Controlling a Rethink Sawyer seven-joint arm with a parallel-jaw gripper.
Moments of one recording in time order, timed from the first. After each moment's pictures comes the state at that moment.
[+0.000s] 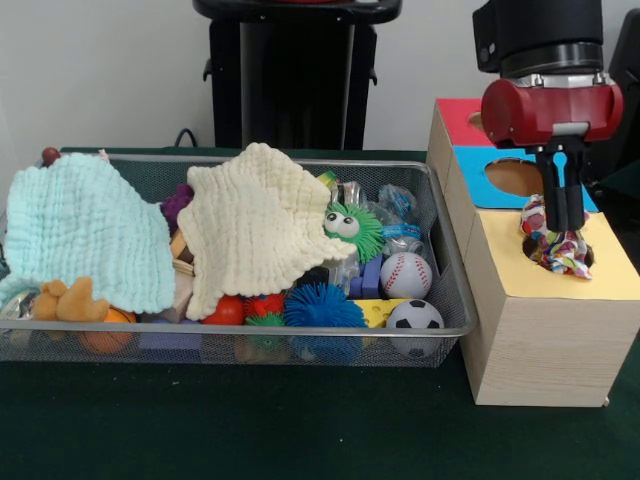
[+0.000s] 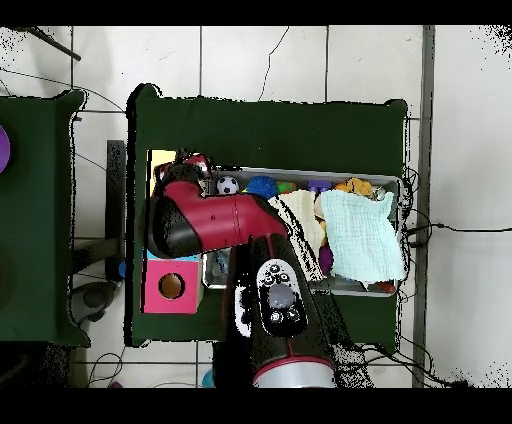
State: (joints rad) arm -0.13 -0.71 0.17 1.65 -0.21 0.04 1.57
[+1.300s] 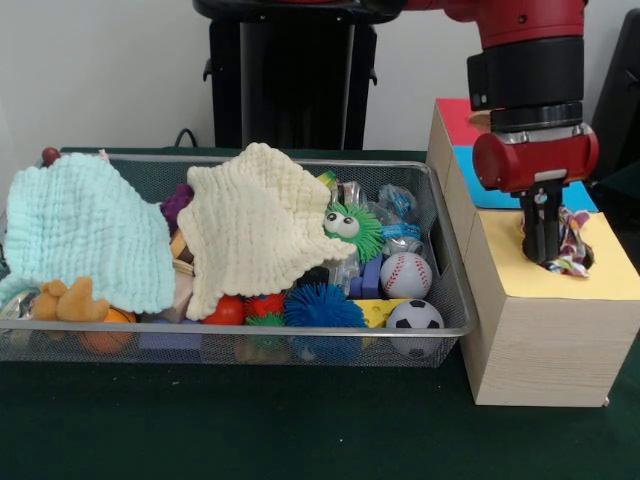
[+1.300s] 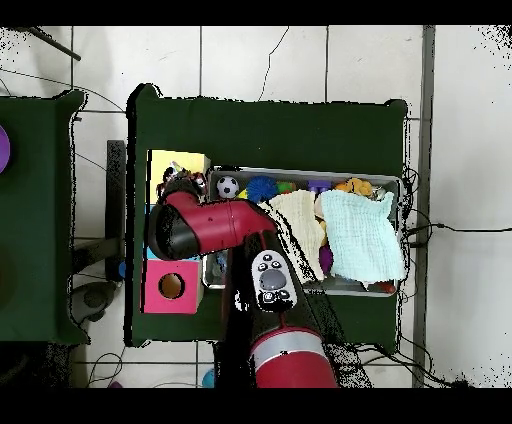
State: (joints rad) arm -0.12 -0.62 0.18 1.66 -0.22 0.08 1.57
